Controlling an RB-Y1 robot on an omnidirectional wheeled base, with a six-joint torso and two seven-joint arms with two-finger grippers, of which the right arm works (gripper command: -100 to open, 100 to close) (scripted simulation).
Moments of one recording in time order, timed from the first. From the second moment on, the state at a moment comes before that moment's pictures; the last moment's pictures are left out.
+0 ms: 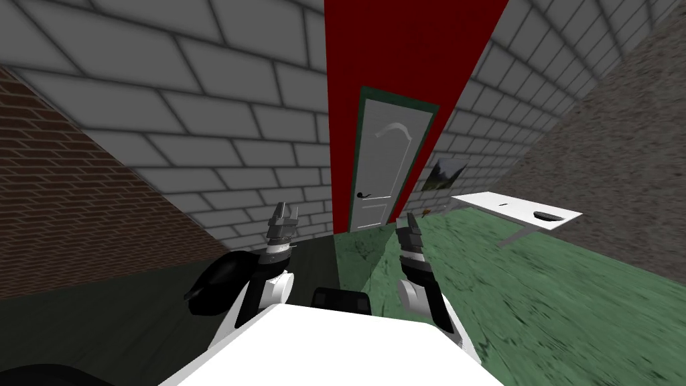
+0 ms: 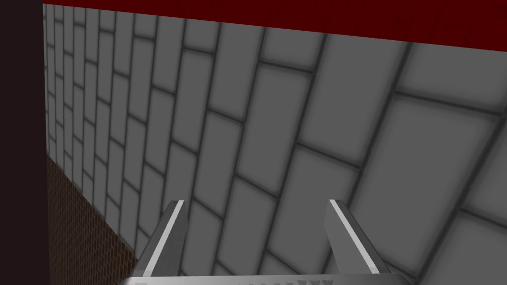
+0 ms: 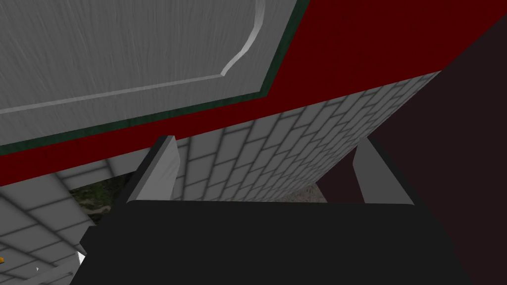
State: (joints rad) arm 0.43 -0.05 0.01 -2.10 -0.05 -0.44 0.04
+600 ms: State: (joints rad) arm 0.40 -0.09 0.01 -1.97 -0.05 -0.48 0.02
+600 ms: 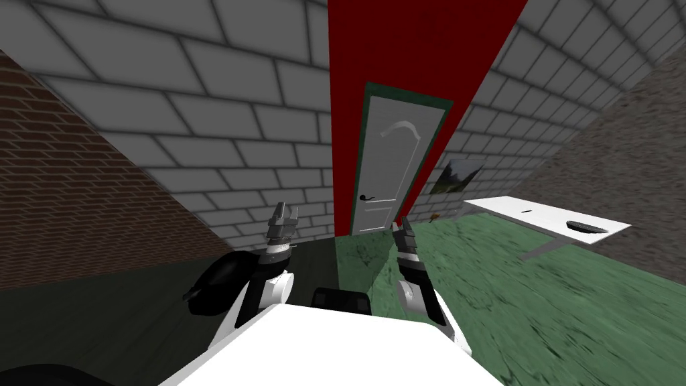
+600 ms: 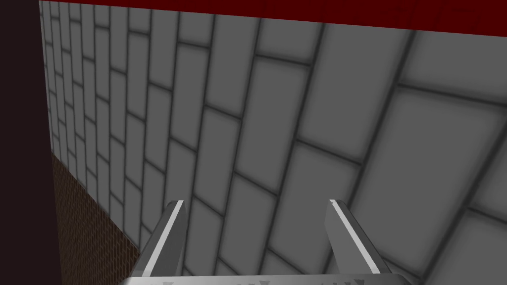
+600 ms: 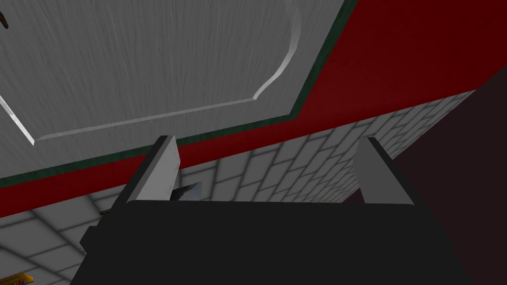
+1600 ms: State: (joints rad) arm 0.31 -0.16 0.00 -1.71 -0.07 -0.53 -0.03
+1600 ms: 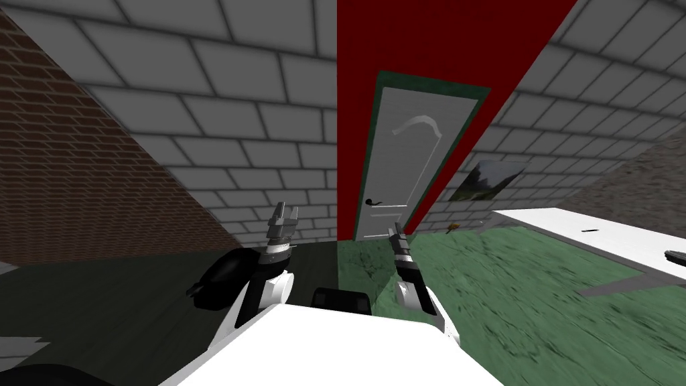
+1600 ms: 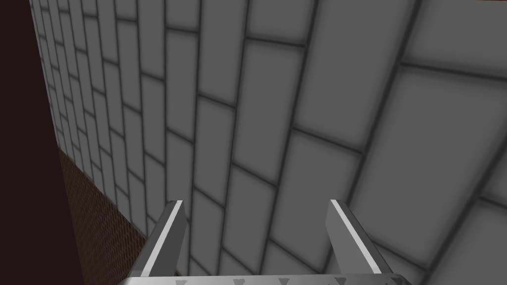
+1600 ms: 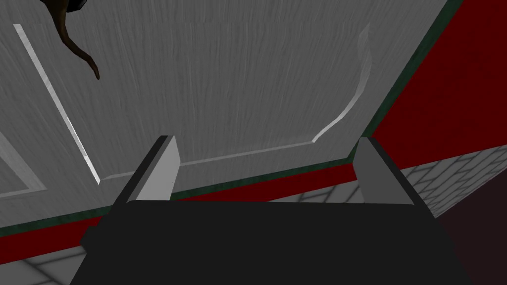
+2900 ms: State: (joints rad) arm 0.20 -0.26 0.00 -1.35 -0.09 -0.60 -0.10
